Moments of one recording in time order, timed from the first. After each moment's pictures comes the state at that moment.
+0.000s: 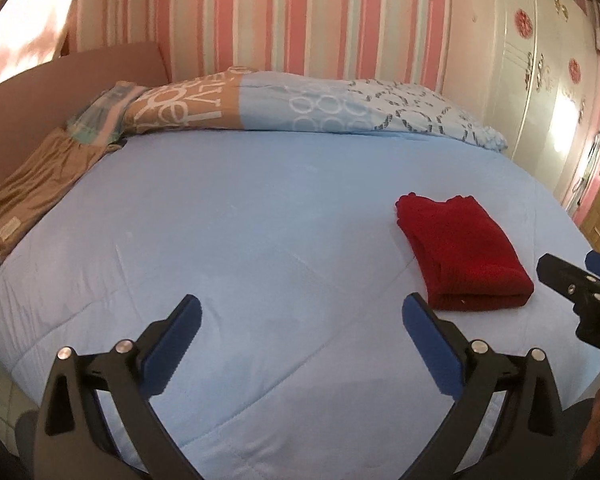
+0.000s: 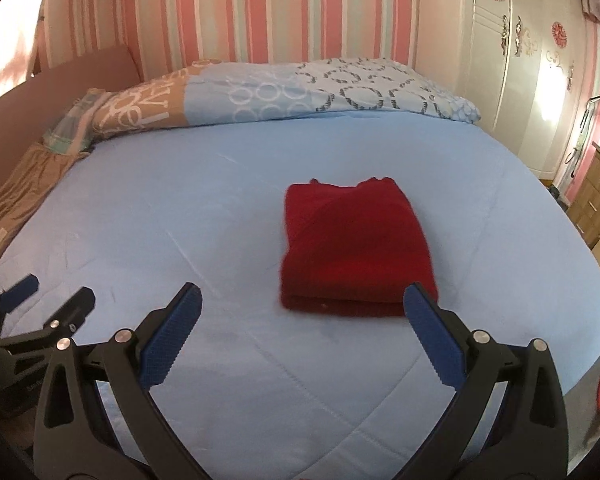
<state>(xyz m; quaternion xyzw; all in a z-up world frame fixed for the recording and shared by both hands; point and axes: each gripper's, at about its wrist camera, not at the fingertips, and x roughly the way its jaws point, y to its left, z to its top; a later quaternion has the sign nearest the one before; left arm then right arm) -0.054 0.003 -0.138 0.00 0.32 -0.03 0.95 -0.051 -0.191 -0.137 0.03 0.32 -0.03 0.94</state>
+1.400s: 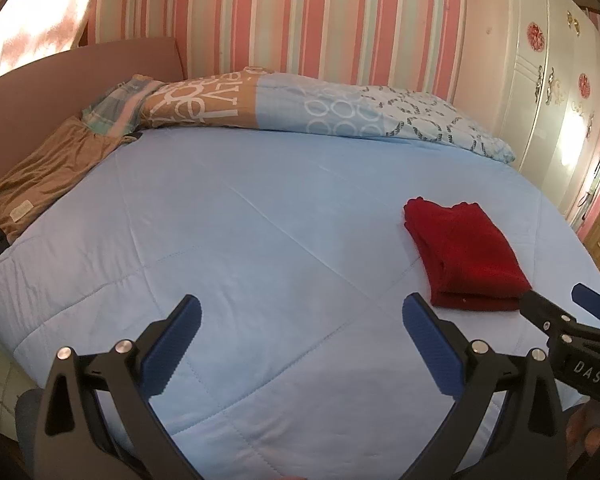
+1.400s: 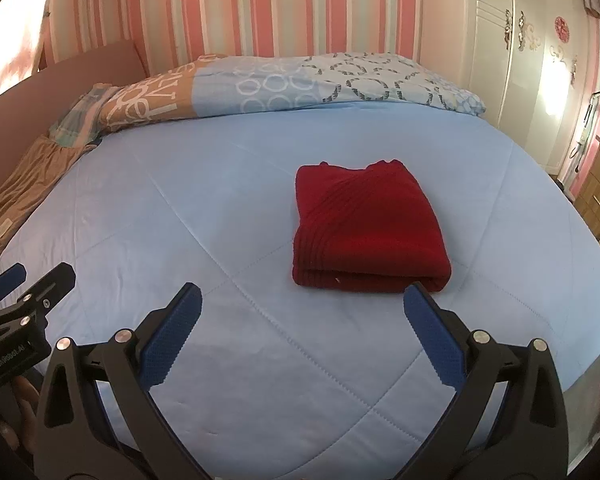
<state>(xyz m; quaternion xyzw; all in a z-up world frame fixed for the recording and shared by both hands) -0.072 0.015 -0.131 -0.02 0.32 -0.02 0.95 -0.066 -0.183 -0.156 0.03 0.33 -0.03 0.94</state>
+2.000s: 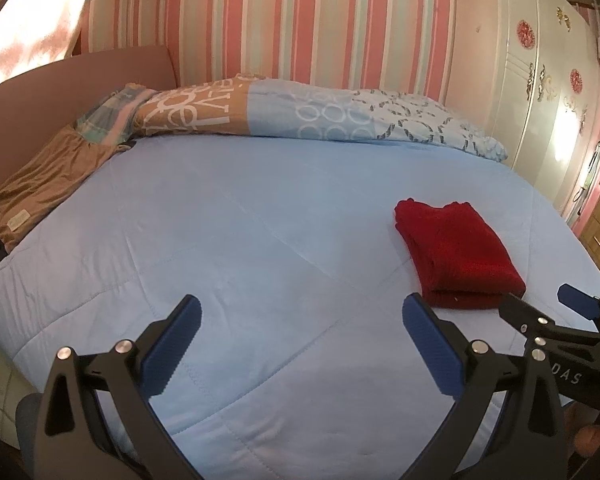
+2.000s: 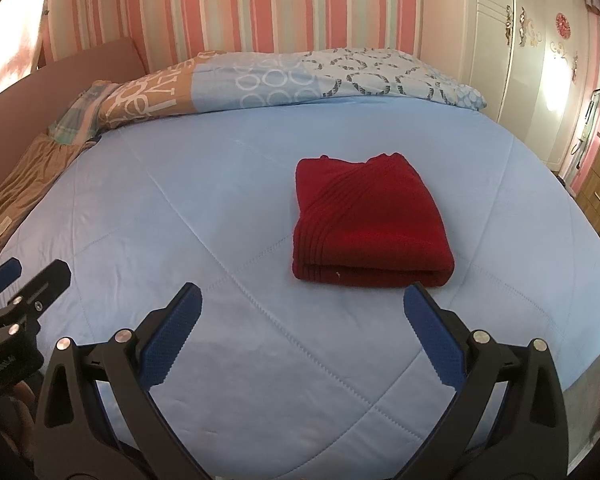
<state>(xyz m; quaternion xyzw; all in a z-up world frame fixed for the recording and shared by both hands) -0.078 0.007 -0.128 -0.01 0.31 -0.03 0.95 -0.064 -0.182 -0.161 0.03 0.34 -0.03 0.94</state>
